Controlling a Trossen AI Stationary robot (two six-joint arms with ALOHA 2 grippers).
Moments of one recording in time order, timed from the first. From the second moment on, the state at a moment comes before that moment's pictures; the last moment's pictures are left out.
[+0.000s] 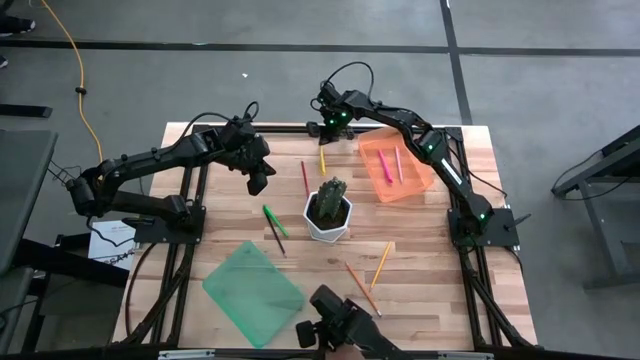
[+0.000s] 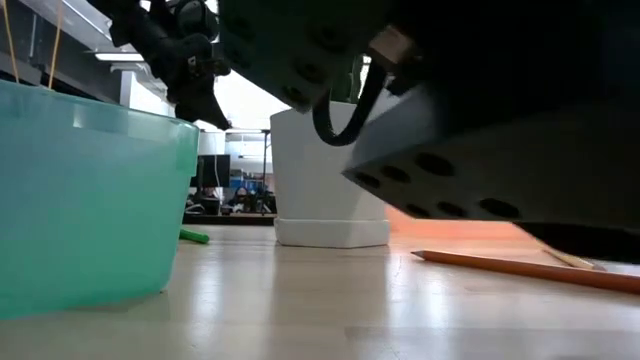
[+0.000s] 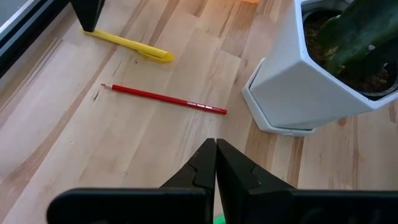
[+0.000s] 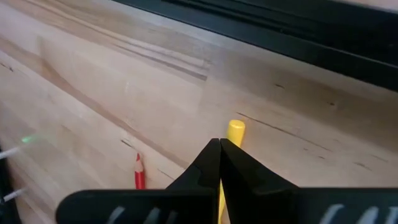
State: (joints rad) left arm 0.68 1.16 0.84 -0.56 0.31 0.04; right arm -0.69 2.56 2.24 -0.89 -0.44 0.66
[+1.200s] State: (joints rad) left arm 0.68 1.16 0.84 -0.56 0.31 0.06; right arm -0.73 2.55 2.31 -1.09 -0.31 0.50
